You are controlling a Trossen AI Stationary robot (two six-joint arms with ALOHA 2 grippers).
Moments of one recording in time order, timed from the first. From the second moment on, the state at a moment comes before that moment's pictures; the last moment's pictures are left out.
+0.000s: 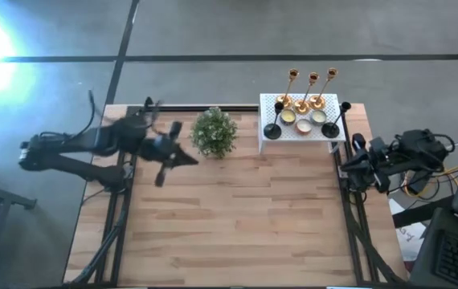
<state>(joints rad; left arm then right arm) 0.04 0.93 1.05 -0.35 0.22 0.18 0.26 0.08 0.76 -0.89 0.03 0.32</state>
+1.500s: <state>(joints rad) 0.09 0.51 0.01 0.65 0.19 -0.01 0.21 0.01 0.17 -0.10 0.21 -0.10</state>
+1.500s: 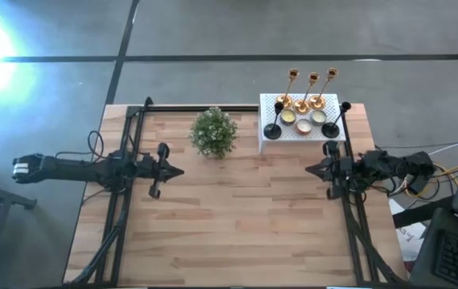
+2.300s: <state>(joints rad) 0.36 0.55 0.01 0.44 0.27 0.07 -0.04 0.00 0.11 -0.31 0.15 -0.05</state>
